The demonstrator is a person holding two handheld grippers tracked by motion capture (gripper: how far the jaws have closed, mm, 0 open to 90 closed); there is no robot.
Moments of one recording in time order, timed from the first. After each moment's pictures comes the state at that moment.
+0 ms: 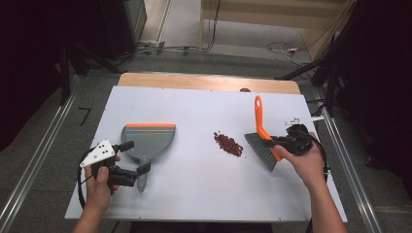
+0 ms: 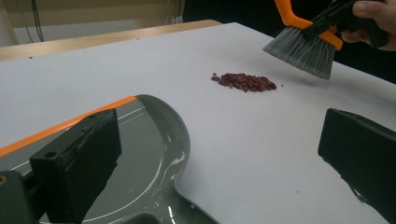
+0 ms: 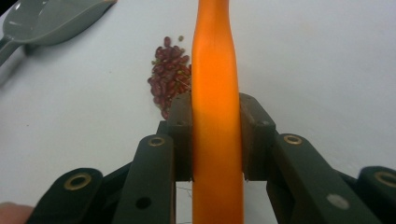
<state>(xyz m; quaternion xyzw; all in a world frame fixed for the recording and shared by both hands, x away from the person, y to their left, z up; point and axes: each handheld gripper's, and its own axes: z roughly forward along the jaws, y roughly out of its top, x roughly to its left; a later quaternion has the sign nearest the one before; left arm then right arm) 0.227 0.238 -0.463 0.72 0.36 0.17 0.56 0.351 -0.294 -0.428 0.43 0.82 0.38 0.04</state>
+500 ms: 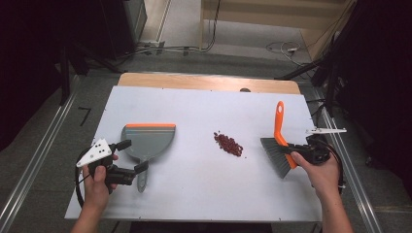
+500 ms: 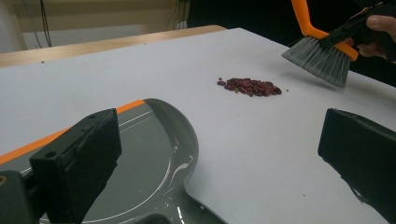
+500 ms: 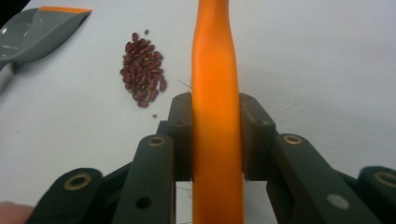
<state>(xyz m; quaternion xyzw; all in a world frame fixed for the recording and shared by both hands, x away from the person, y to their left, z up) 0.228 0.243 -0.462 0.72 0.36 0.18 0.57 0.334 -0.342 -0.442 0.49 0.77 0.40 0.04</state>
